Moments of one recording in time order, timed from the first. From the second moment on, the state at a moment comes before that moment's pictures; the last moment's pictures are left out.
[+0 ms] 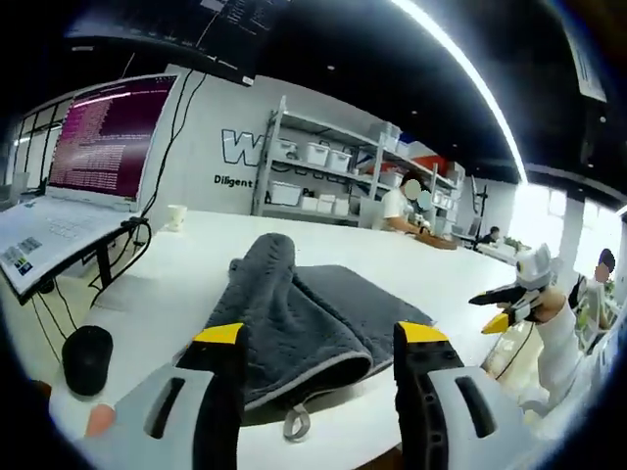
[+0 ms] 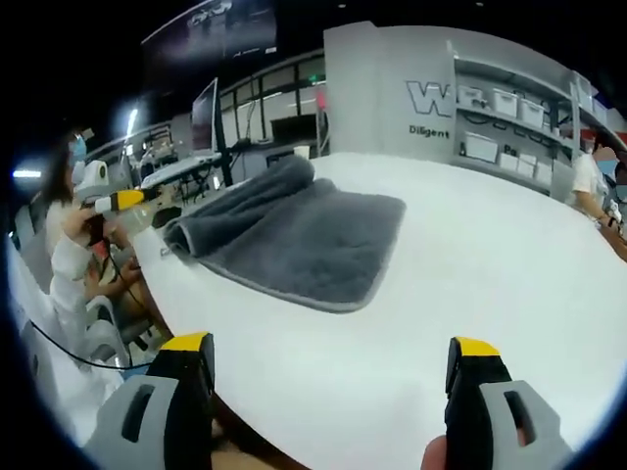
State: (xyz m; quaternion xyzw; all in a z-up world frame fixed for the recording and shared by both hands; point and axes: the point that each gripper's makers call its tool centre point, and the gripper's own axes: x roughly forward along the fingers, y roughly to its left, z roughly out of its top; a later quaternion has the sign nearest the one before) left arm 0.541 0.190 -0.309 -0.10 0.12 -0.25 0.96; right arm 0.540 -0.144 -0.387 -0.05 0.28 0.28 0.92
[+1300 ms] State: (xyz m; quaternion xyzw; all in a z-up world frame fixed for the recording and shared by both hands) left arm 0.524 0.201 -0.312 -0.12 0.14 -0.29 0.94; right arm 0.569 -0.081 -0.422 -0.06 0.34 0.32 0.88
